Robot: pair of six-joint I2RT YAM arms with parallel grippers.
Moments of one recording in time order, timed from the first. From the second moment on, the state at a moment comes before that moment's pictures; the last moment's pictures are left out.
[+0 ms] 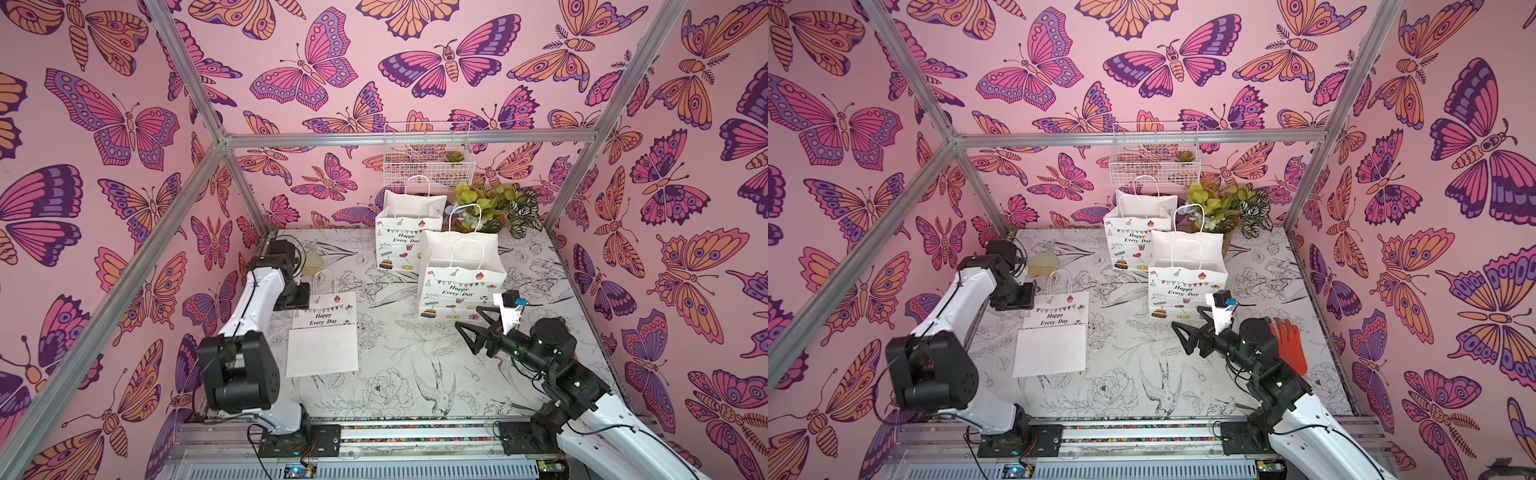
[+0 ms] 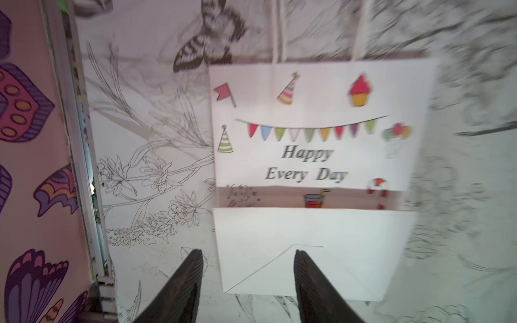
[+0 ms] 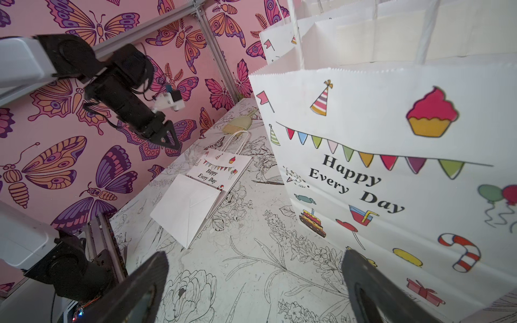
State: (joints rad) left arm 0.06 1.49 1.32 -1.07 0.00 -0.01; right arm 0.56 0.57 0.46 -0.08 -0.25 0.34
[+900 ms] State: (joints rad) left arm -0.49 1.40 0.75 -0.36 0.16 -0.53; right arm 0.56 0.59 0.45 -0.08 -0.22 0.34
